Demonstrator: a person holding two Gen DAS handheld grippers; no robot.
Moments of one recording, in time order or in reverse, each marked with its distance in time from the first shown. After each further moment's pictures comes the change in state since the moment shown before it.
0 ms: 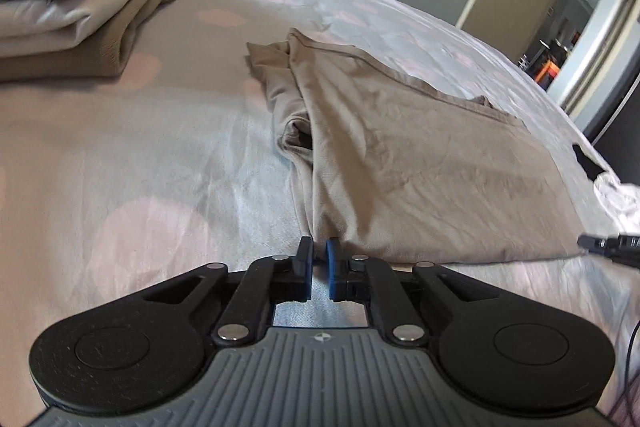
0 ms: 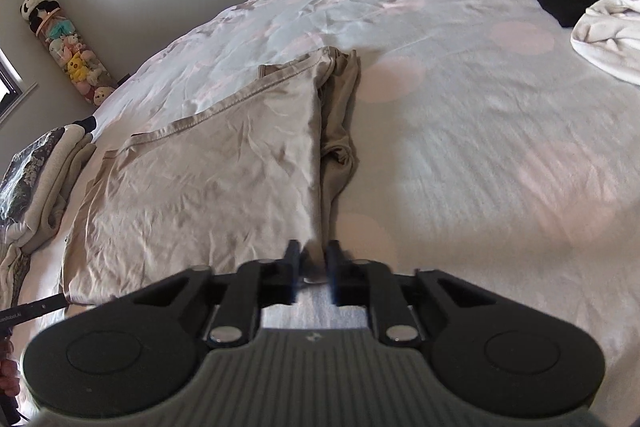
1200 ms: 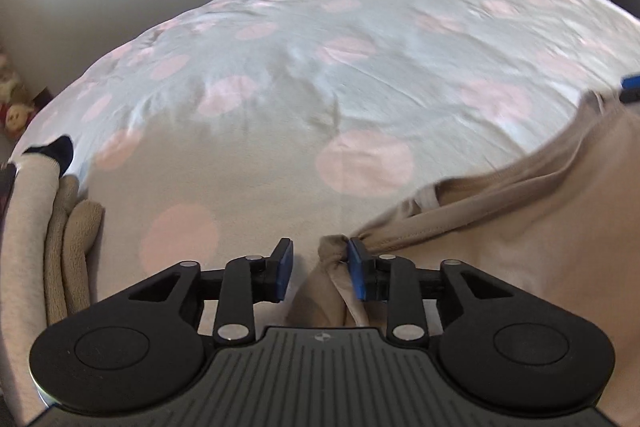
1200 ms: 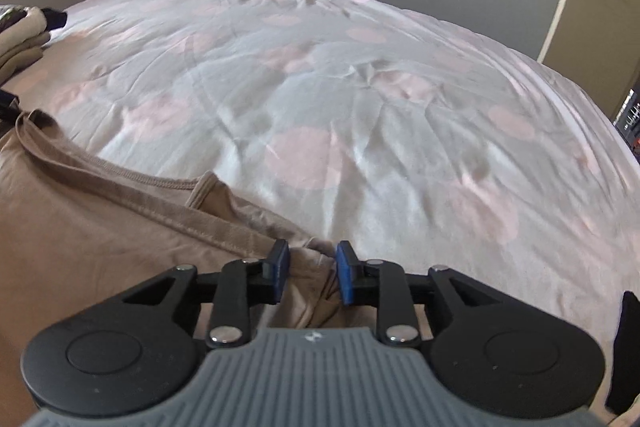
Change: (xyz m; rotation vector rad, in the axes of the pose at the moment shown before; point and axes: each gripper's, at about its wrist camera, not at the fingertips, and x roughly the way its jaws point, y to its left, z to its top) left arm 0.156 -0.021 0.196 0.530 0.070 0.182; right arm 0.154 0.037 0.175 -0.578 -0.011 -0.126
